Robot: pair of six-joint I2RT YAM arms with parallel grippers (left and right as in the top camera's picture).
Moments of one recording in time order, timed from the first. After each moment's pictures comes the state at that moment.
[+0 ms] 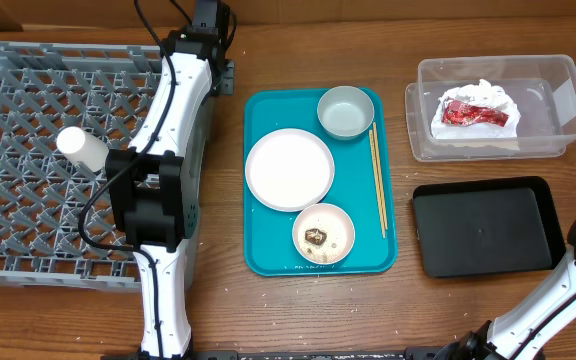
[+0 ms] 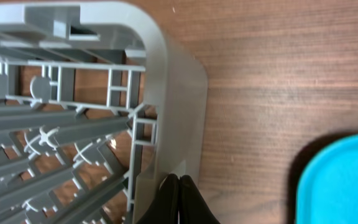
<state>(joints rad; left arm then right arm) -0.15 2.35 2.15 -0.97 -0.28 -0.10 -0.60 2.22 2.75 -1.60 -0.19 0.70</state>
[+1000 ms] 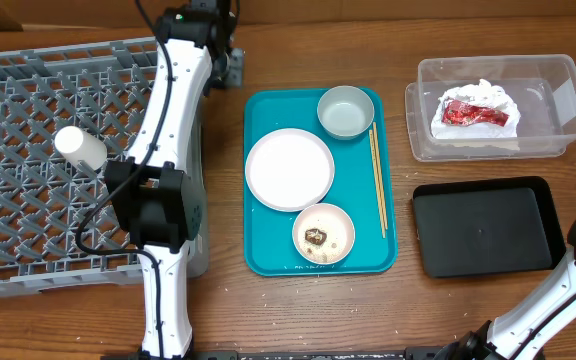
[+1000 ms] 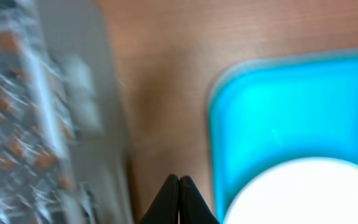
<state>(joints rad) -0.18 2.35 2.39 -1.33 -0.05 -0.09 -0.60 2.22 2.75 -1.60 -0.19 0.70</state>
